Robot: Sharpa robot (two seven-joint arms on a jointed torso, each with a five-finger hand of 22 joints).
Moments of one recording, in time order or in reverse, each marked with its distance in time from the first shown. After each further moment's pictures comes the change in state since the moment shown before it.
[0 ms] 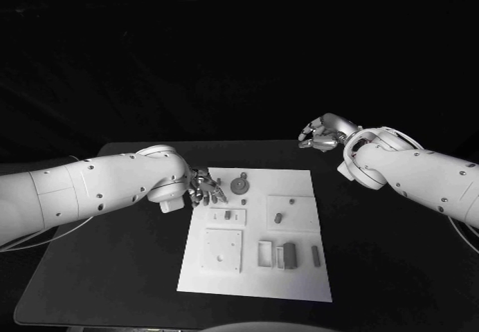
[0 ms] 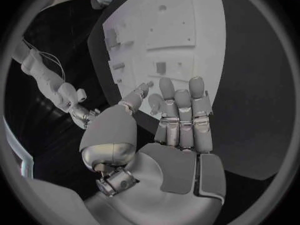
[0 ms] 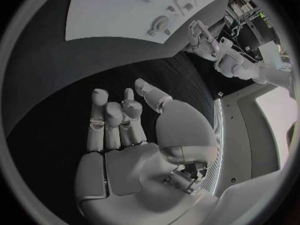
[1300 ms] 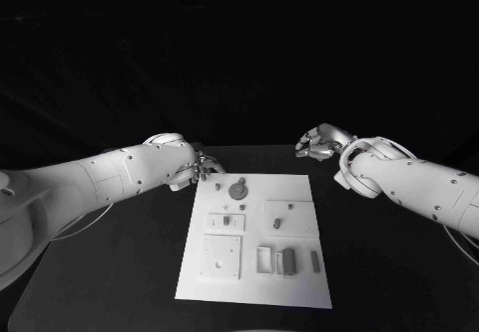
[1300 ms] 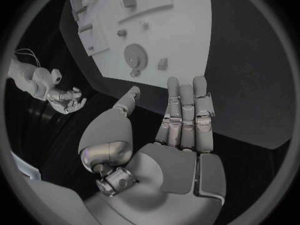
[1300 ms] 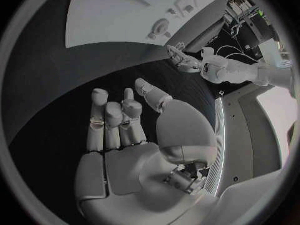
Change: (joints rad) left arm -0.018 0.246 0.008 -0.435 -0.128 -0.073 0.065; left_hand -0.123 -0.030 -0.057 0.056 -0.004 -0.083 0.050 -0.075 -0.091 -0.084 0.065 -0.061 -0.096 -0.059 0.063 -0.074 -0.096 0.003 -0.060 0.060 -0.116 -0.060; right arm -0.017 0.010 0.000 -0.012 0.011 0.000 0.004; right_hand -0.004 -0.004 0.000 0.000 0.000 -0.003 0.003 -0.004 0.000 0.000 0.000 0.000 0.000 0.002 0.003 0.000 0.000 0.000 0.000 0.000 0.000 0.000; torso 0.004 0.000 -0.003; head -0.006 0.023
